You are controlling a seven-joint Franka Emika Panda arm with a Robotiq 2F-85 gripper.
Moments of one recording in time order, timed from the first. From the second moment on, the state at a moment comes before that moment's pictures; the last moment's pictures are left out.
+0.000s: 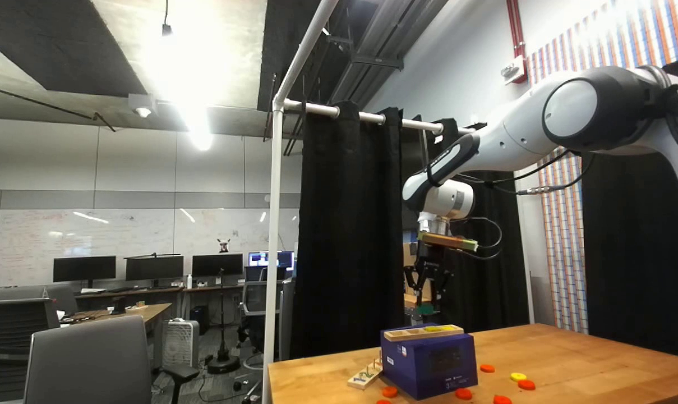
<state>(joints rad) -0.08 0.15 -0.06 -1.75 0.22 1.85 0.17</state>
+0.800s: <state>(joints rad) -0.06 0.24 -0.03 -1.70 0.22 1.85 0.17</state>
